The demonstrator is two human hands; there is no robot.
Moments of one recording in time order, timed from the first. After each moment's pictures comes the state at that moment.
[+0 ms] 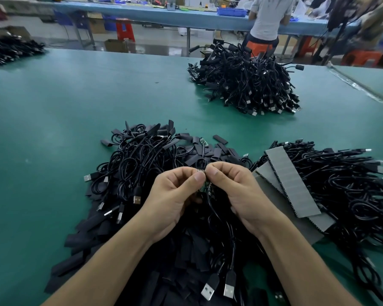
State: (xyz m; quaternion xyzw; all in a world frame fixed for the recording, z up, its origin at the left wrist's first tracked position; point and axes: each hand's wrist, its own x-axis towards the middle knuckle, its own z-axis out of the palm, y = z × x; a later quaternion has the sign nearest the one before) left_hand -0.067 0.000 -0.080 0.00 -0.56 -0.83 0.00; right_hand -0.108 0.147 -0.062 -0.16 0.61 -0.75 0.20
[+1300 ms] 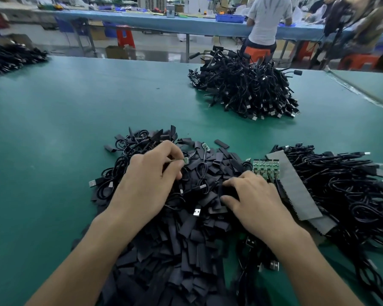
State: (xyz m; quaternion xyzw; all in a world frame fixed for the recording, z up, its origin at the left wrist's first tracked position) left_hand -0.064 -0.039 -0.033 0.01 -0.90 -0.38 0.19; right_hand -0.102 0.166 -0.050 -0.17 0.98 -0.11 0.01
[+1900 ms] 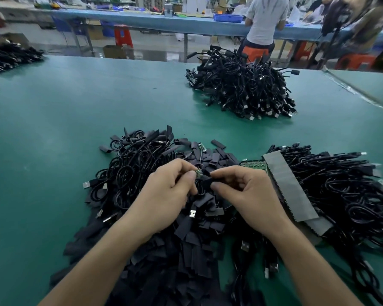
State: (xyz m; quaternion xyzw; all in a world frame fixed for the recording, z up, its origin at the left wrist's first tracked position) left_hand -0.065 -0.014 -0.049 0.01 -0.83 -0.56 0.05; right_hand -0.110 0.169 -0.055 -0.20 0.81 -0.55 -0.01
